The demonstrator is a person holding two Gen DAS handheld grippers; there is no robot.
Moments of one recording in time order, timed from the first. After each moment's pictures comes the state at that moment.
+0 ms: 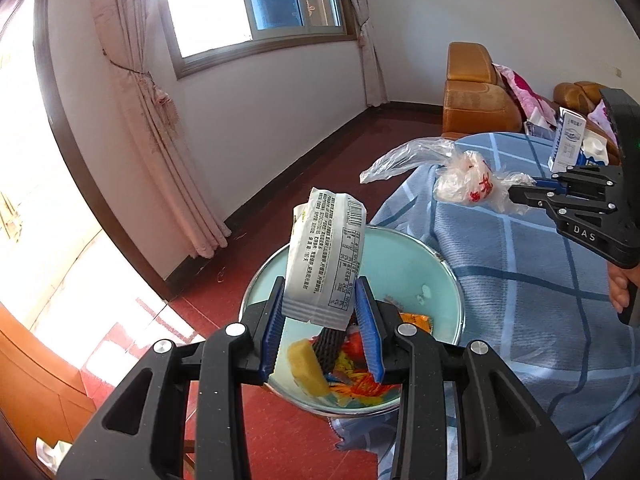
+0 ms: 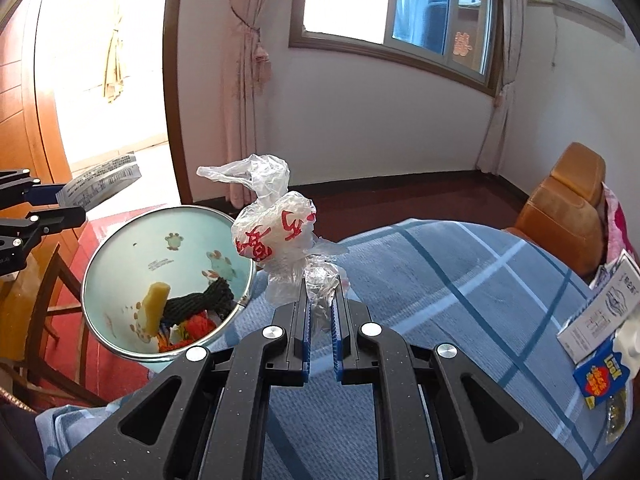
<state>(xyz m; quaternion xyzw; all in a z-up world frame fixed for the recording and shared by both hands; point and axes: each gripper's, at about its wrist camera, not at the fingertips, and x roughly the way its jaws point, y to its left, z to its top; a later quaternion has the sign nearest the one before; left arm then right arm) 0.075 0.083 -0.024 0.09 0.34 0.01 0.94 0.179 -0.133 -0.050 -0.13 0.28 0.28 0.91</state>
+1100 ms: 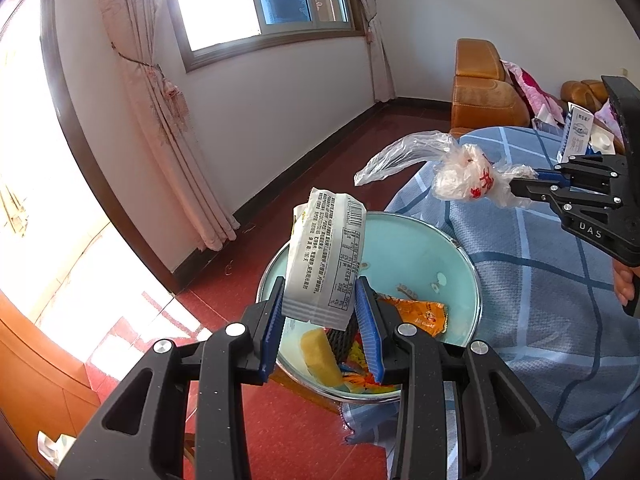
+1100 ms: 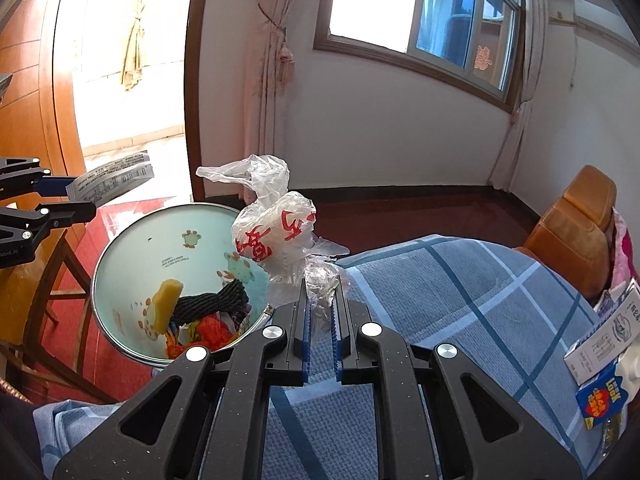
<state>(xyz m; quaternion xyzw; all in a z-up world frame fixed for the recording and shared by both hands) 0.070 0.085 -0.030 0.09 0.35 0.03 0.93 0.171 -0.110 -0.049 -0.16 0.27 0.30 0.90</state>
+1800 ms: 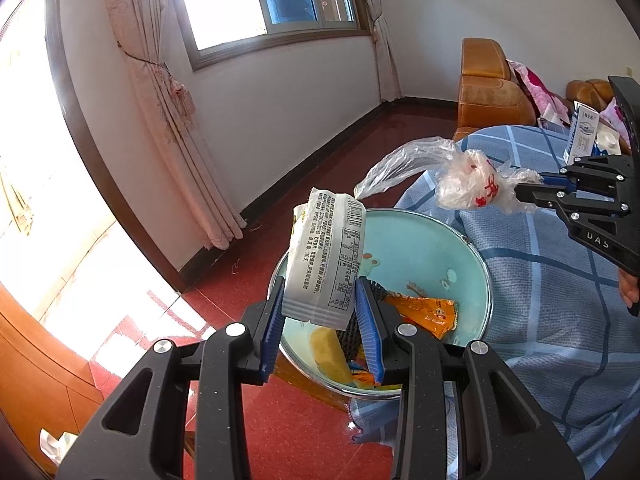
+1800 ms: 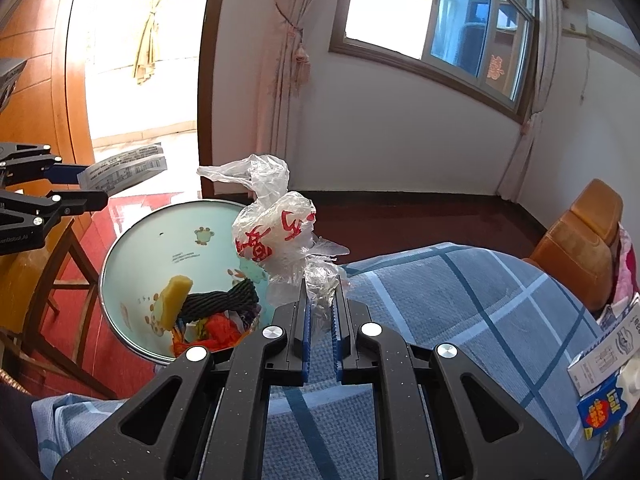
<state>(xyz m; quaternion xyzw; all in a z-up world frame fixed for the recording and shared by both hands) 0.071 0.088 -0.031 0.09 0.35 0.04 0.93 0.164 -0.099 -0.053 -0.18 0.26 0.32 0.90</state>
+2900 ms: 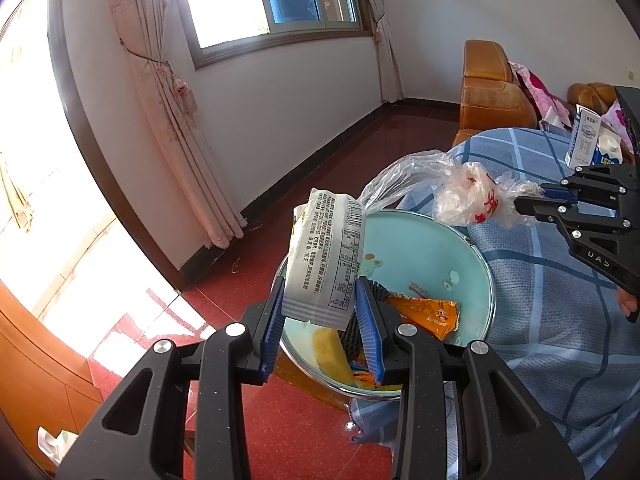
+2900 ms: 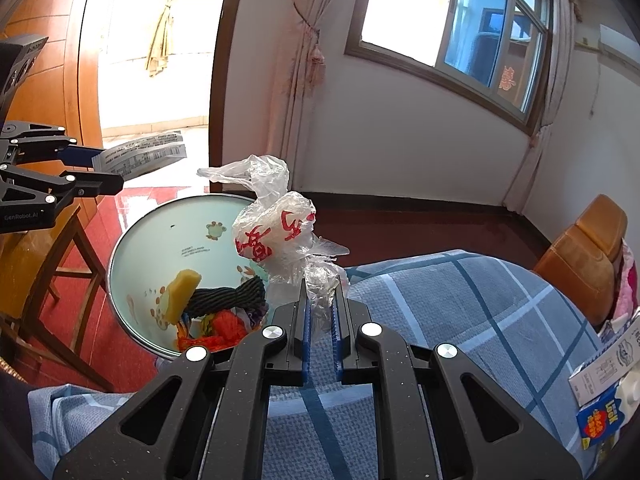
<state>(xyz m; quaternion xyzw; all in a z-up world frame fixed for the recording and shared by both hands) 0.070 0.090 -0.034 0.09 0.35 0.04 0.93 0.154 -0.088 -0.057 -0.19 0.25 0.33 0.89</state>
